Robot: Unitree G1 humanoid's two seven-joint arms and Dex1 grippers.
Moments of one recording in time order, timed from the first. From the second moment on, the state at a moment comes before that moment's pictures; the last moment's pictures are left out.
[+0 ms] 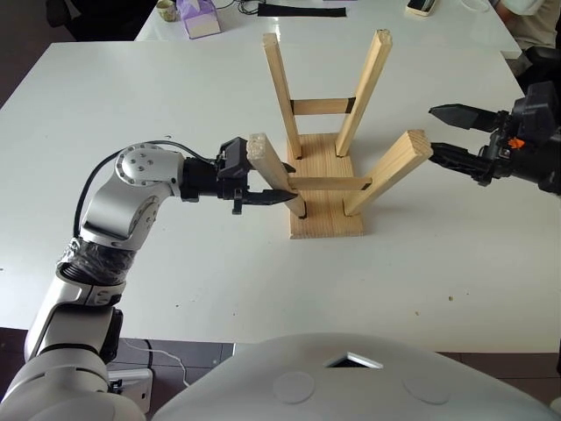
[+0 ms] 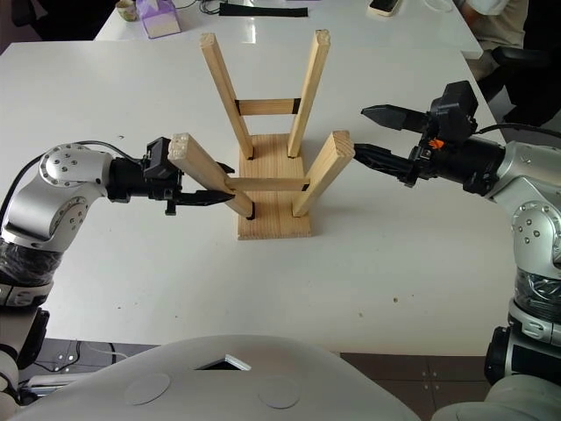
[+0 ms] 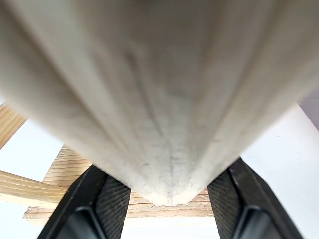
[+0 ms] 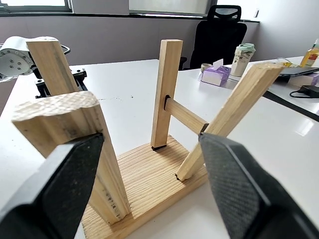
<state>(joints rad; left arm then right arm) -0.34 0.73 -0.24 -0.16 -0.51 0.29 -1.16 -0.18 -0.82 -0.29 -0.31 0.74 0.62 1.02</state>
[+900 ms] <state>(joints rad) -0.46 0.61 -0.33 -0.16 -0.43 0.45 -0.97 -0.26 -0.43 0.24 -0.73 0.42 0.62 0.14</state>
